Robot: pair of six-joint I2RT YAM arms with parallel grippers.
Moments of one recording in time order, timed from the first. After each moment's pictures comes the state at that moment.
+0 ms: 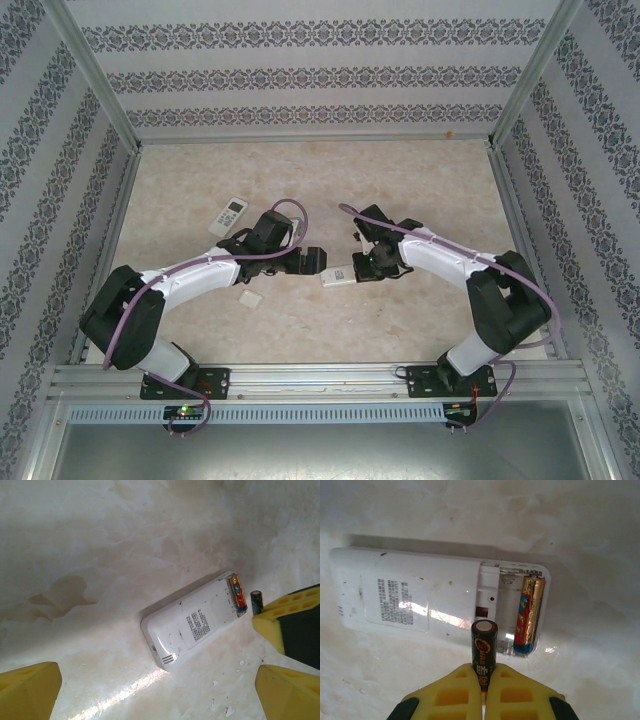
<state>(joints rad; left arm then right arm) -0.62 1.51 0.87 -0.23 0.25 -0.58 0.55 1.59 0.97 -0.72 -0.15 0.39</state>
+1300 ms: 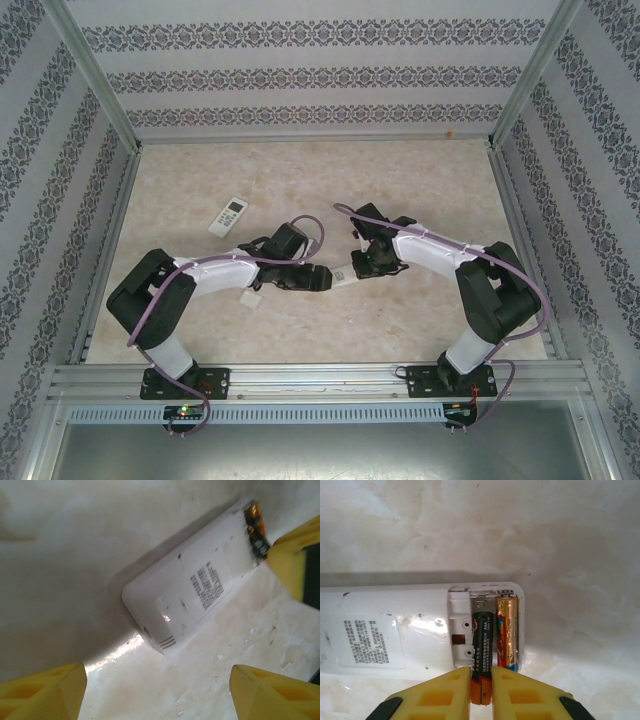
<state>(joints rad) -0.68 1.68 0.88 -0.22 0.36 -0.62 0.54 1.65 1.00 -0.70 -0.08 0.37</state>
